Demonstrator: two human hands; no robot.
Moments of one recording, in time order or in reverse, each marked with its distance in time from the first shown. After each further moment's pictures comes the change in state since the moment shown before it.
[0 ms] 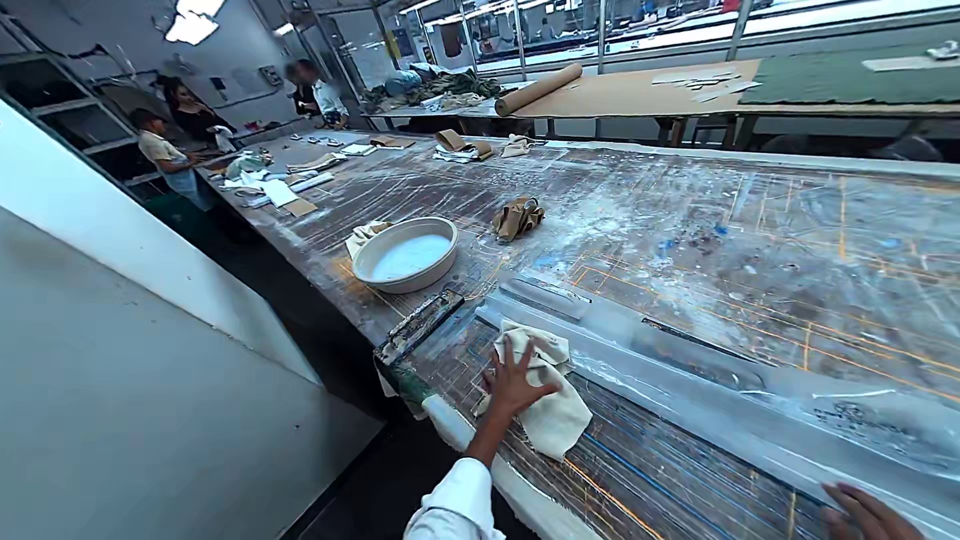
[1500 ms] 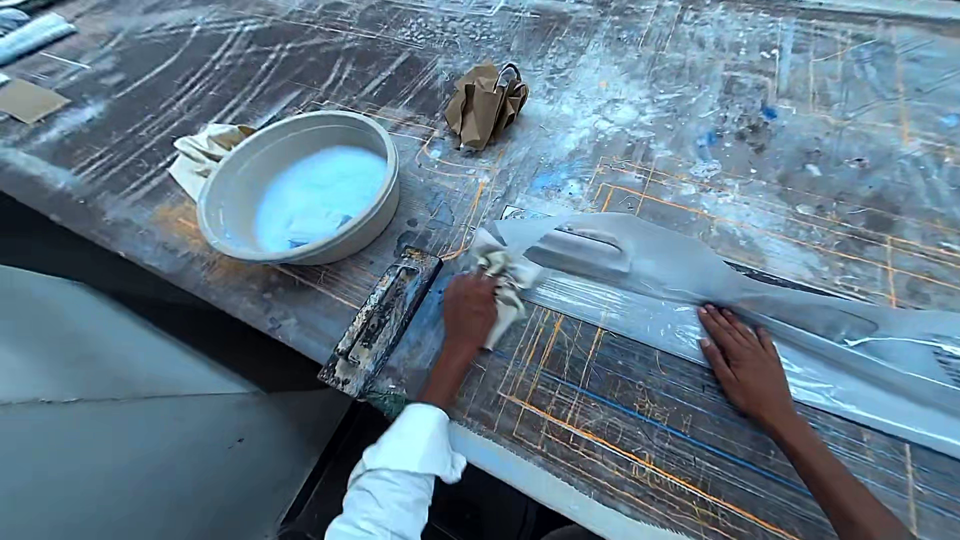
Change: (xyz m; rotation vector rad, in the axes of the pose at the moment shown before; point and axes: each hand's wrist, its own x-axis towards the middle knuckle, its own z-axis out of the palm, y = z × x) left_hand 0.153 -0.107 -0.069 0.116 0.105 0.398; right_hand 0.178 -0.151 0.175 -0.130 -0.180 0.098
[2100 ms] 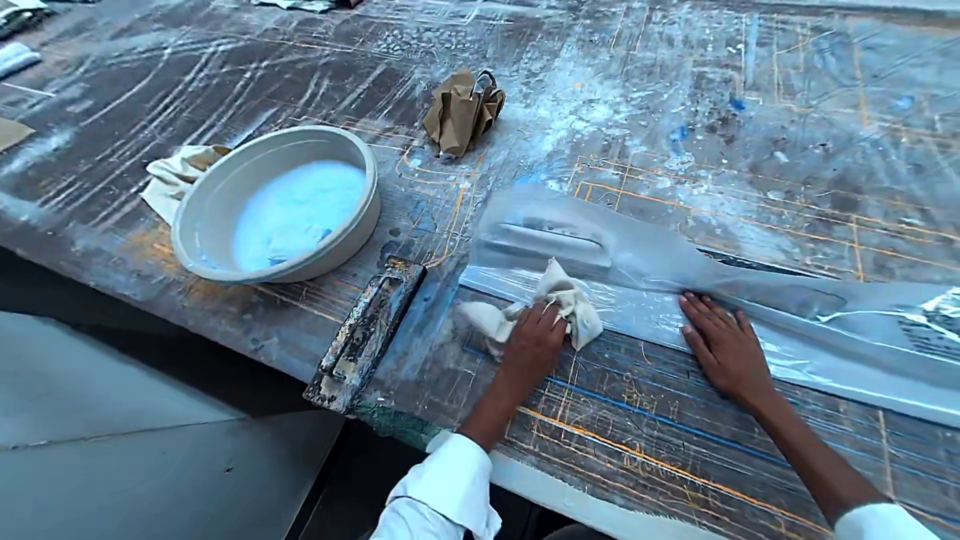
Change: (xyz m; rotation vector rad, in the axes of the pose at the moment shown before) left_hand -0.026 0.081 0.038 -0.132 0.129 0.319; right_hand 0.002 -0.002 -0.004 0.006 -0.012 0.014
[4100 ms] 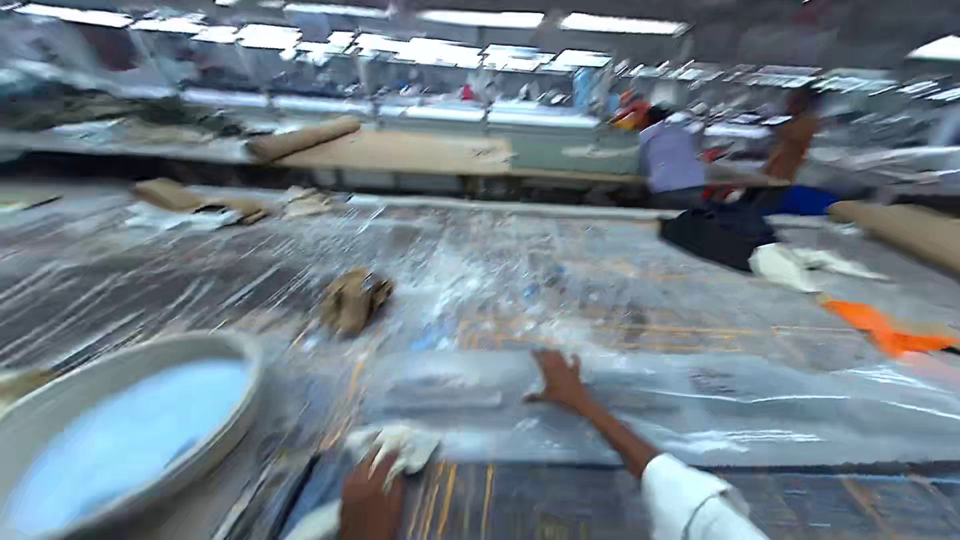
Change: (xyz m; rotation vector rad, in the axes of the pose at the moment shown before) left_hand -0.022 -0.080 -0.005 -0.065 0.123 -0.259; right_hand 0.143 -0.051 -0.062 0.031 -0.158 0.137
